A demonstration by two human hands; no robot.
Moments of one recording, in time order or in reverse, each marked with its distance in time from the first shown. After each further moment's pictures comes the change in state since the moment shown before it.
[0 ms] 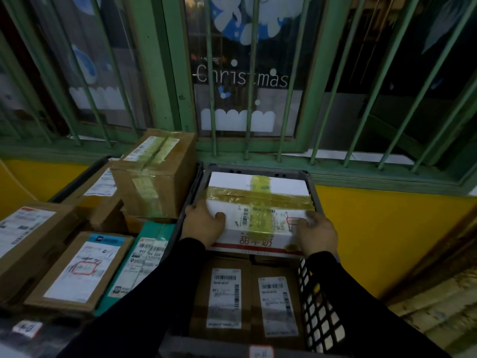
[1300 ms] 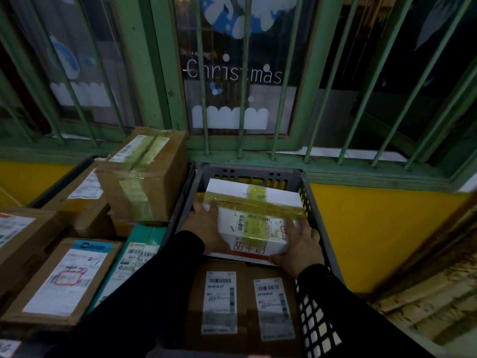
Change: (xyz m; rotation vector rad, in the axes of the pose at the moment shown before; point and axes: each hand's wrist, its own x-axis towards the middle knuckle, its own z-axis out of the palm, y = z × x) left_hand 0.026 -0.006 0.014 0.573 -0.320 0.182; right_hand -0.012 0.022 0.010 -0.703 -0.343 -0.282
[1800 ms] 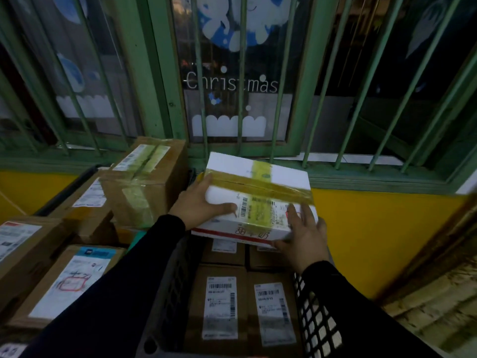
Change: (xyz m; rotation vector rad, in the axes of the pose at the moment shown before) left_hand -0.005 -0.007 -0.063 -0.423 0.097 0.106; right_hand 0.002 0.003 -0.023 0.019 0.206 -0.084
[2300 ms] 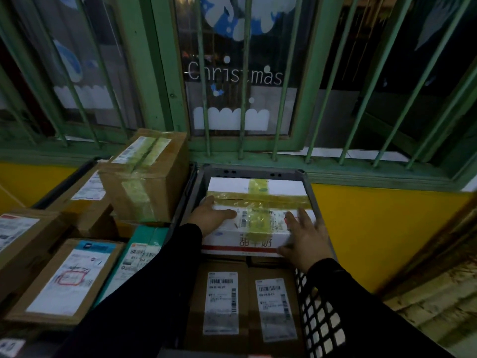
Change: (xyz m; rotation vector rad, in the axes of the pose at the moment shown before) left_hand 0.019 -0.020 0.062 -0.484 0.011 -0.302; right_hand 0.015 0.017 0.029 -0.175 -0.128 -0.065
